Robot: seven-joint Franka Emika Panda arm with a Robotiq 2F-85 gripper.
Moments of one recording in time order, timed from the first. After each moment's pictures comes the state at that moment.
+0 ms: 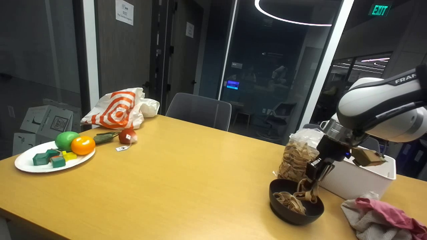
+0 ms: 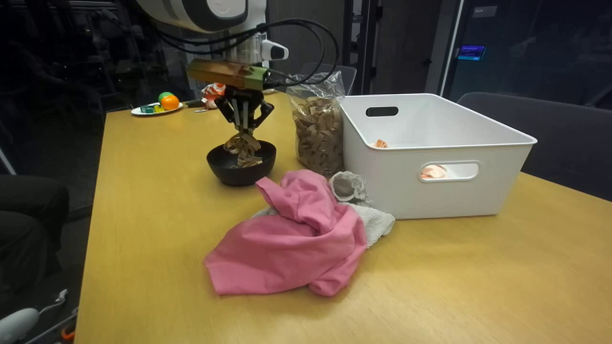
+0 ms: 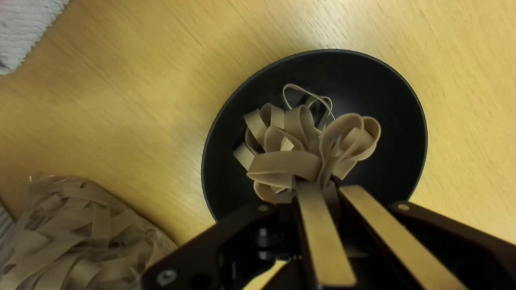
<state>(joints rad) 0.09 0.03 0.08 -2.23 0.18 2.33 -0.39</state>
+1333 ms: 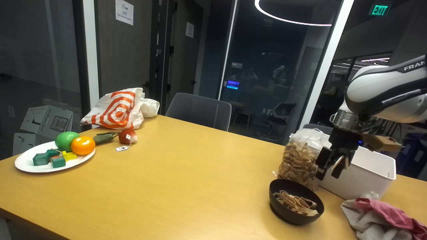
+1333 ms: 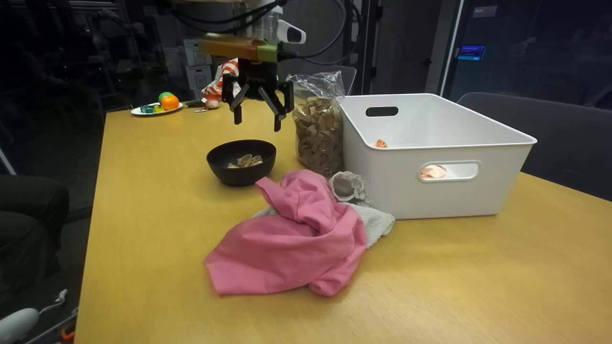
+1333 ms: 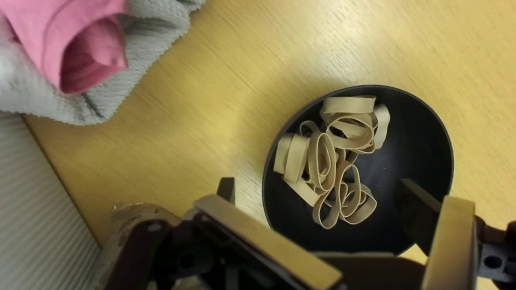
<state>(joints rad) 0.05 0.03 0.05 -2.11 0.07 2.10 -0.30</state>
